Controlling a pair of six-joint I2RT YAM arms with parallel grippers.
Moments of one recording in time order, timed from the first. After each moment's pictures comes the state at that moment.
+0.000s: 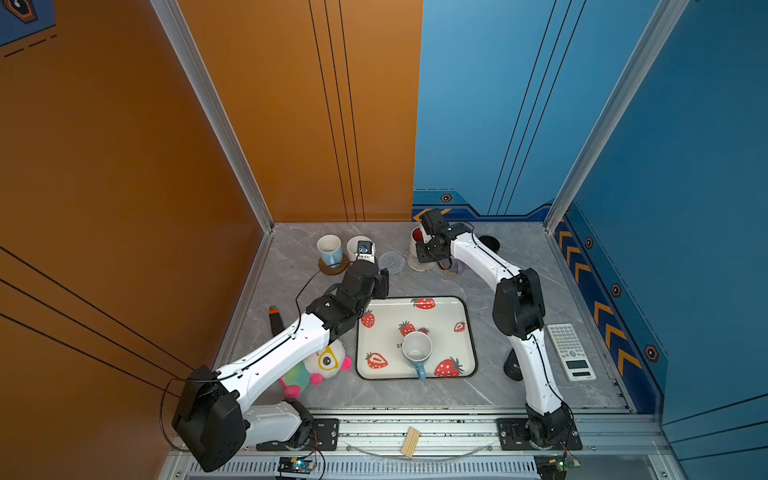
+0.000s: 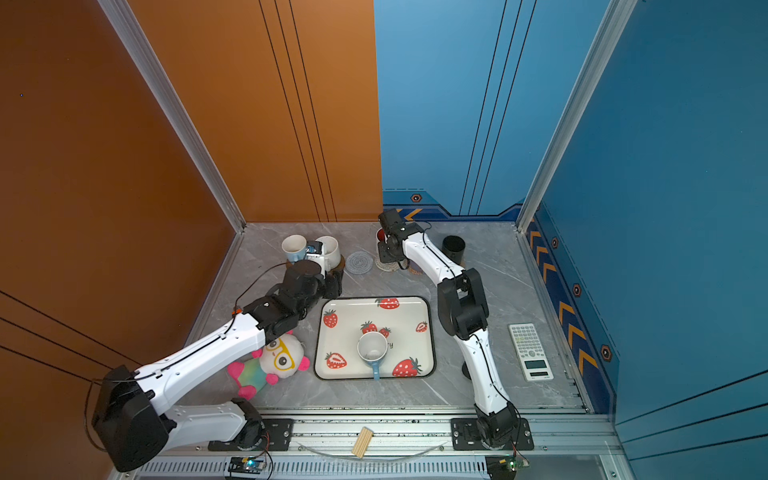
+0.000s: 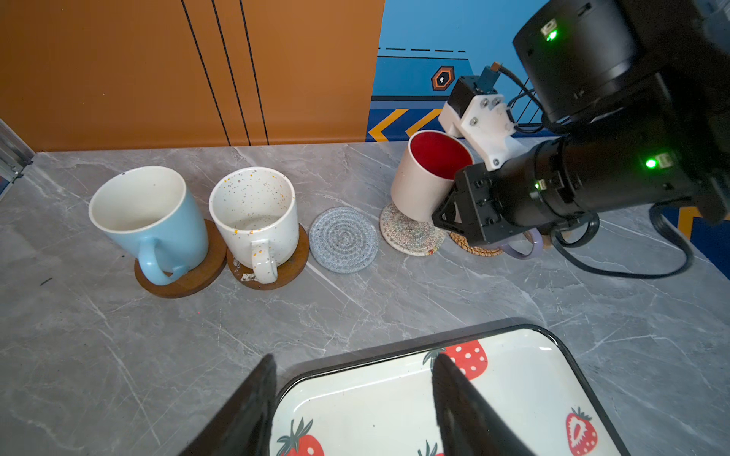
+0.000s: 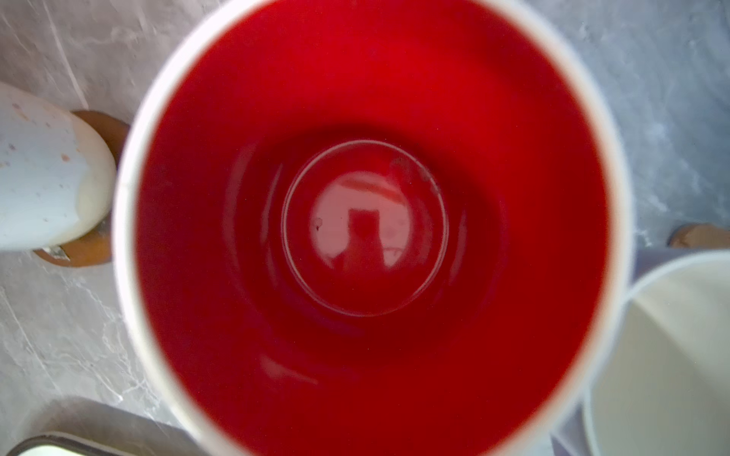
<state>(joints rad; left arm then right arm) -0.65 1.26 0.96 -0.18 -0.38 -0.34 0.47 2.34 2.16 -0.85 0.04 0.25</state>
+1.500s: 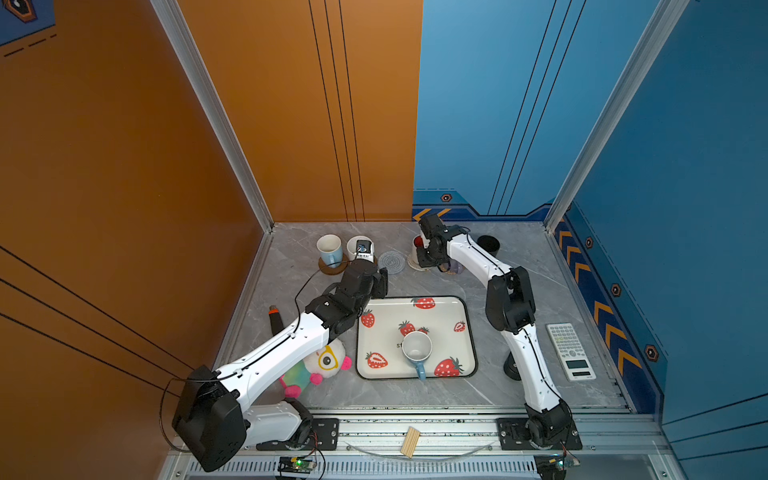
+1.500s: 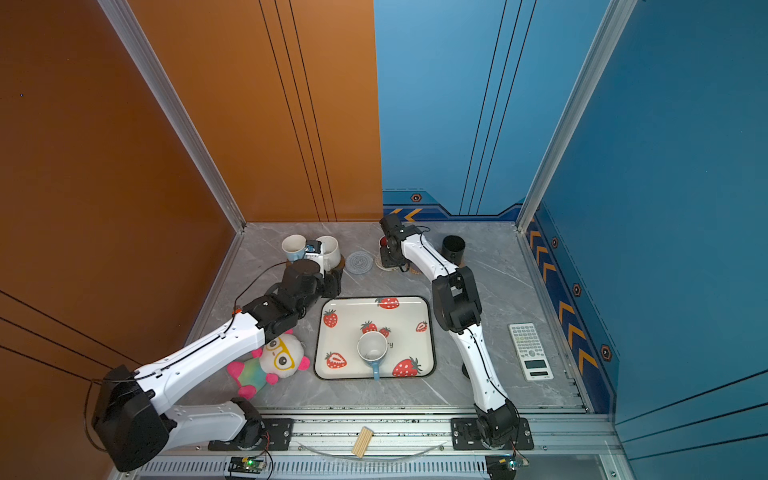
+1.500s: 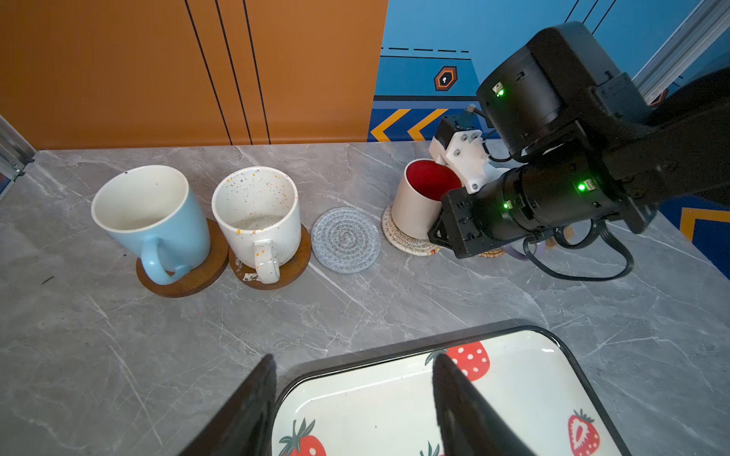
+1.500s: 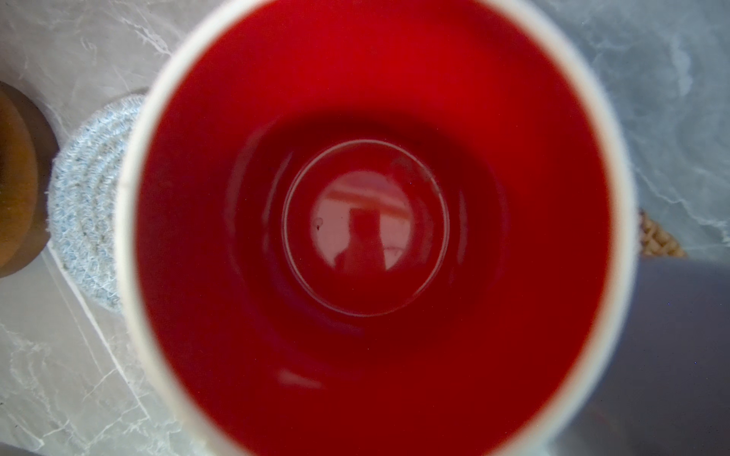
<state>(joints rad) -0.63 1.26 0.96 -0.18 -0.37 -0.34 0.46 2.45 2.22 -0.90 0.03 0.25</state>
